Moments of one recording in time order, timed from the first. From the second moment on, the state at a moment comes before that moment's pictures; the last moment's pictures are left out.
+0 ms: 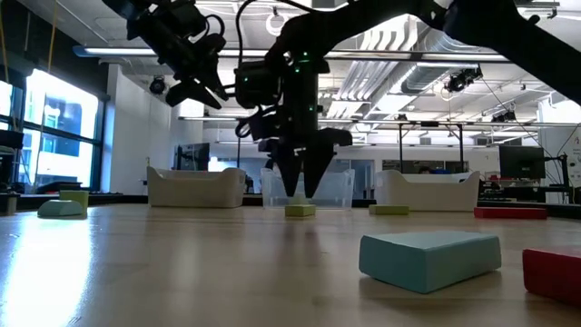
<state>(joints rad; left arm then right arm) 0.93 1.31 1.09 -0.56 0.33 -0.21 -0.21 2.38 2.08 -1.21 0.03 -0.86</state>
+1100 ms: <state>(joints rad) 0.93 1.31 1.09 -0.56 0.31 -0.18 -0.22 2.45 2.08 -1.20 -0.03 -0.71</state>
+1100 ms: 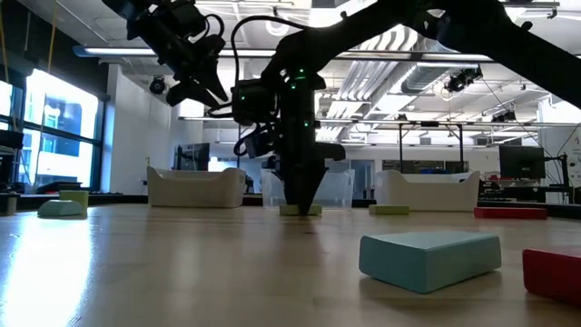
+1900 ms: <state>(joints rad) 0.93 1.31 1.09 -0.56 0.31 -0.21 -0.32 2.24 2.08 -1.16 0.04 -0.67</state>
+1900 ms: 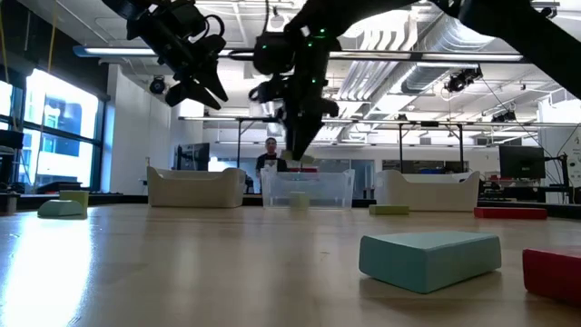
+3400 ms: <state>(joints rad) 0.91 1.31 1.09 -0.56 0.31 -0.45 -0.63 2.35 2.08 -1.09 -0.11 -0.42</state>
